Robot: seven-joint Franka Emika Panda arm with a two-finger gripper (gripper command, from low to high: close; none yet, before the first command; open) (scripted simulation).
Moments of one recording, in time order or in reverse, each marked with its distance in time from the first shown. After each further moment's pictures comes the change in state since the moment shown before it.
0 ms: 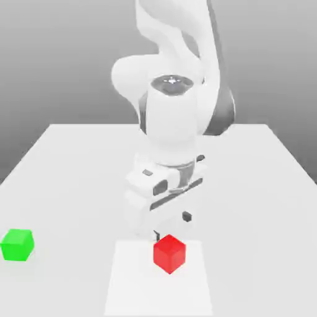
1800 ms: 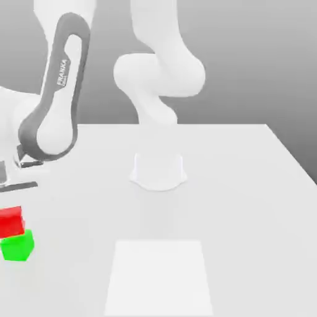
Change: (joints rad) arm -0.564 0.245 -0.234 0.285 0.277 -0.085 -0.593
